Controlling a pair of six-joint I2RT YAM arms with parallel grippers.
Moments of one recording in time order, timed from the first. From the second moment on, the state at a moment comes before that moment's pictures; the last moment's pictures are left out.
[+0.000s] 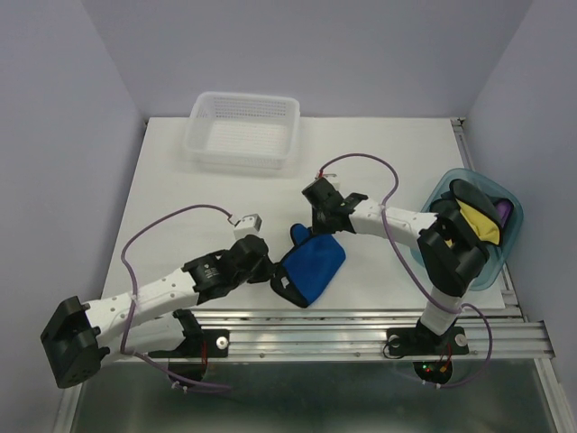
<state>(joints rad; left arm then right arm) -0.97 0.98 0.56 -0.40 -0.27 -0.96 0.76 1.78 1.19 -0.43 0.30 0.63</state>
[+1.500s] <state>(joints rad) -1.15 0.98 0.54 -0.41 -0.26 -0.88 0.76 1.20 0.69 -0.40 0.33 0.75</state>
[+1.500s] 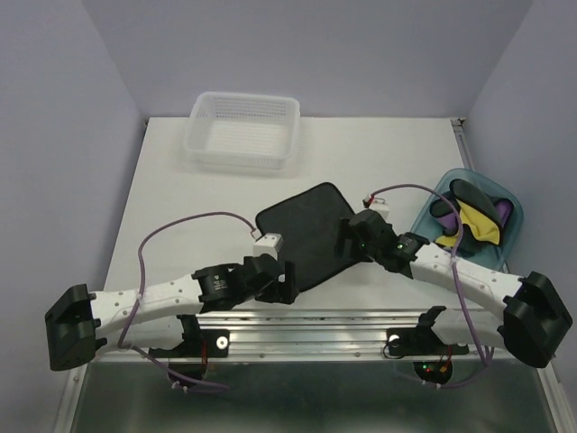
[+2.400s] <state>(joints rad) -0.72 1.12 0.75 -0.38 -0.42 -0.94 0.61 1.53 0.87 -0.29 0.24 0.73</state>
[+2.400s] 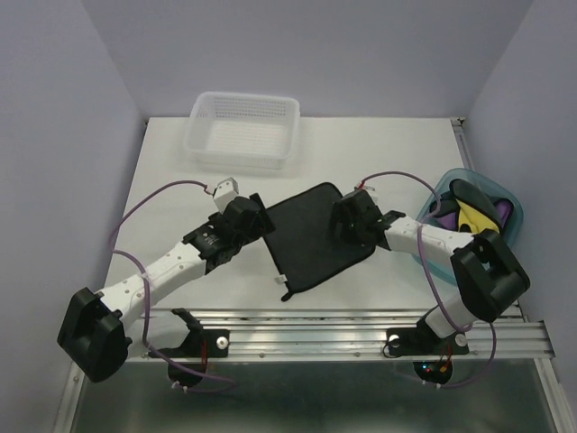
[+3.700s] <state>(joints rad) -0.46 1.72 0.96 -0.16 -0.19 -0.61 0.59 1.40 0.90 -0.37 0.13 0.67</state>
